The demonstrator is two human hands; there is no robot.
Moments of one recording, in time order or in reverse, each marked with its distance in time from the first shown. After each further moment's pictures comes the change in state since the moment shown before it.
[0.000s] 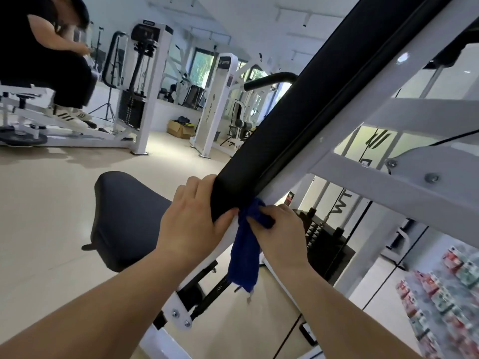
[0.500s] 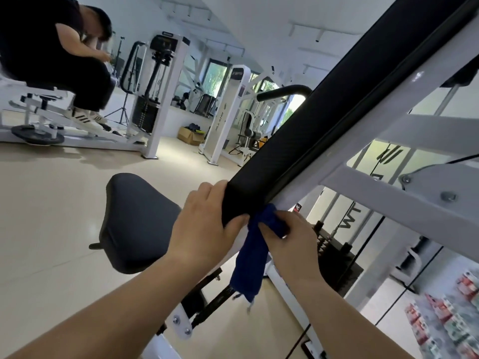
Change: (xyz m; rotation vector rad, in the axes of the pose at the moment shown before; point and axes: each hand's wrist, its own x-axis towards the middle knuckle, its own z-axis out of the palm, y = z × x) left_hand 0.000 0.009 -0.006 -0.076 -0.030 -0.039; right_hand 0.001 -0.005 -0.009 0.181 0.006 0.053
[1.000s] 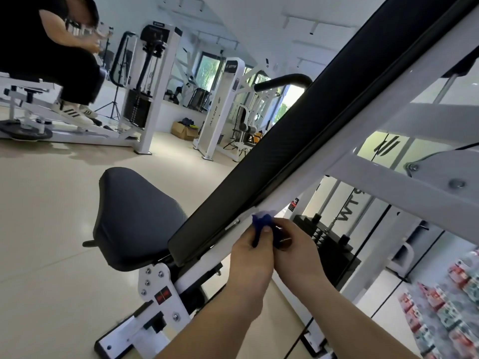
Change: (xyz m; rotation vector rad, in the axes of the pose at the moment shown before) left_hand -0.044 0.047 0.090 -1.137 -0.099 -0.663; right_hand -0.026 0.005 -0.001 0.002 -0.195 0.167
